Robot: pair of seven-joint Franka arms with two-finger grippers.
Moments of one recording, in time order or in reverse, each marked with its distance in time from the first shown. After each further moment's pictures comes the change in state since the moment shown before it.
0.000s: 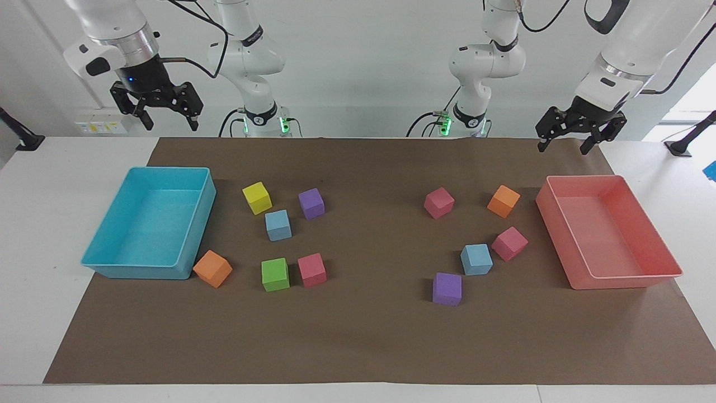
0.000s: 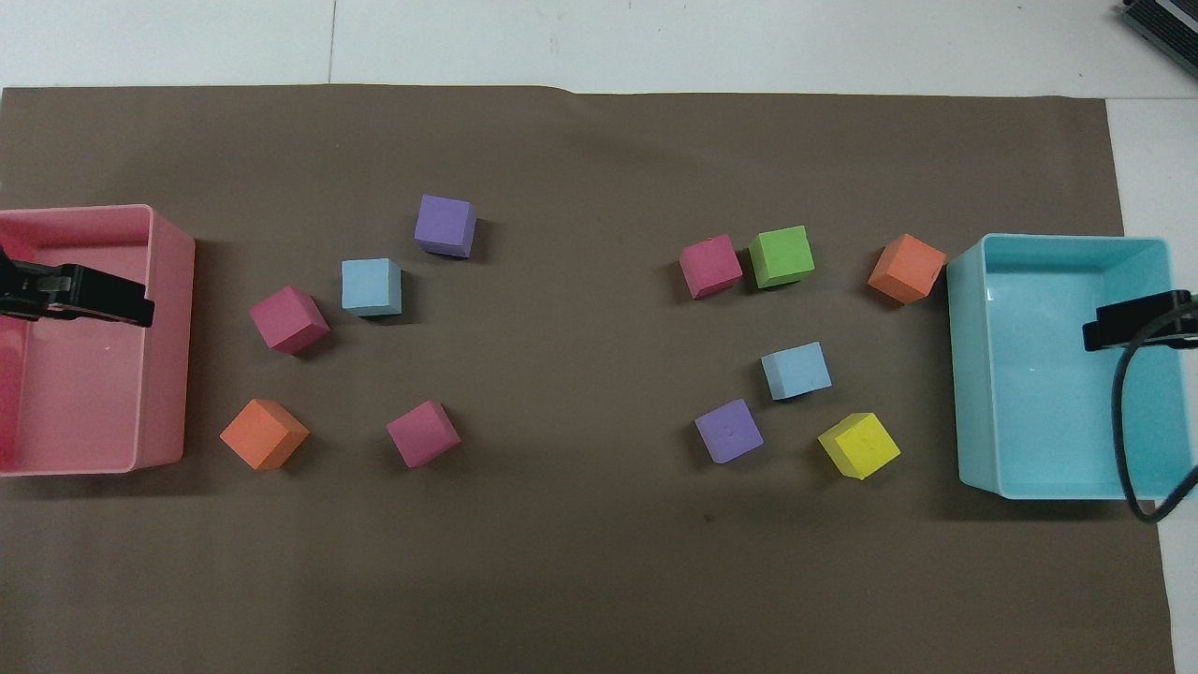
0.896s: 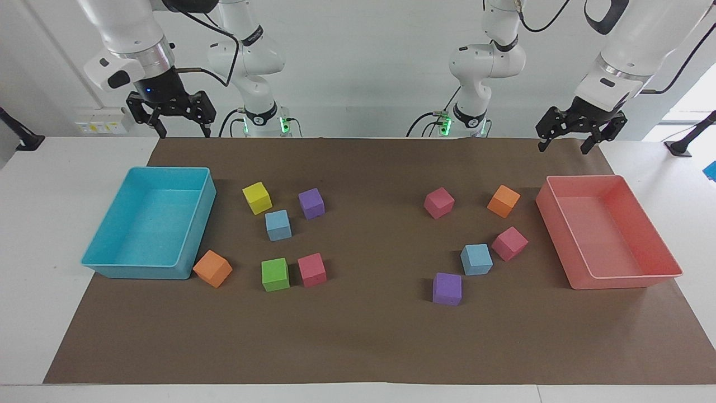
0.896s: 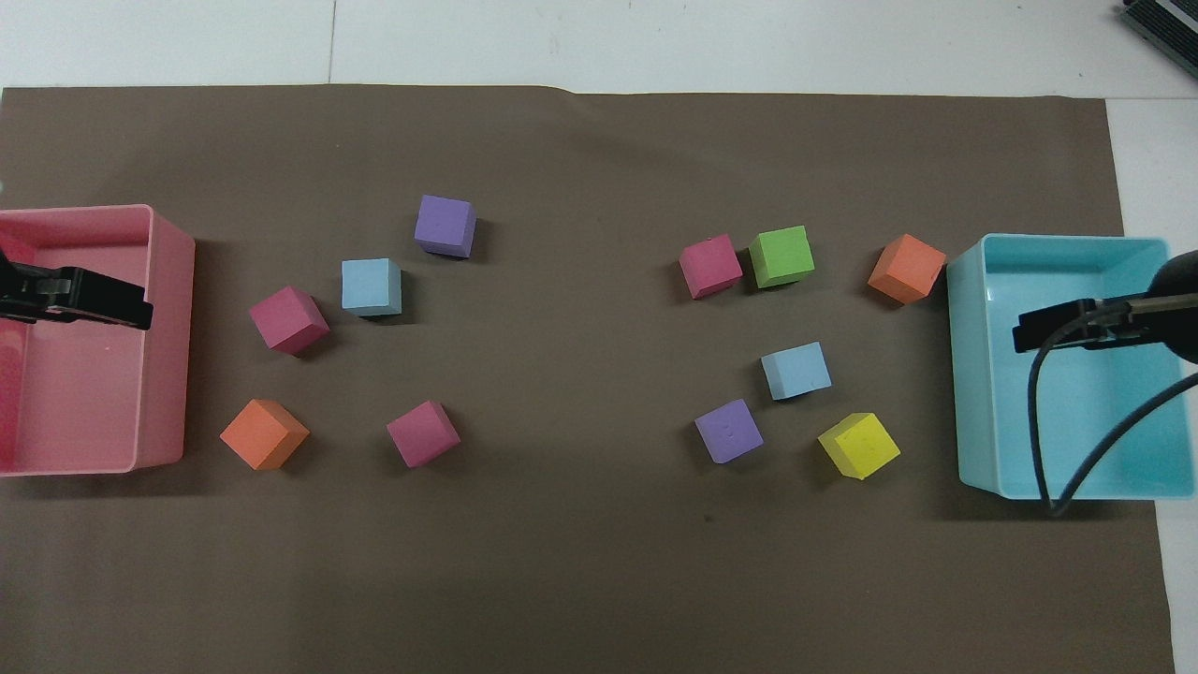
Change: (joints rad) left arm 0.000 -0.001 -0.001 0.000 0.007 -0.007 0.003; right arm 0.059 -0.011 0.007 -0.131 0.002 0.123 0.000
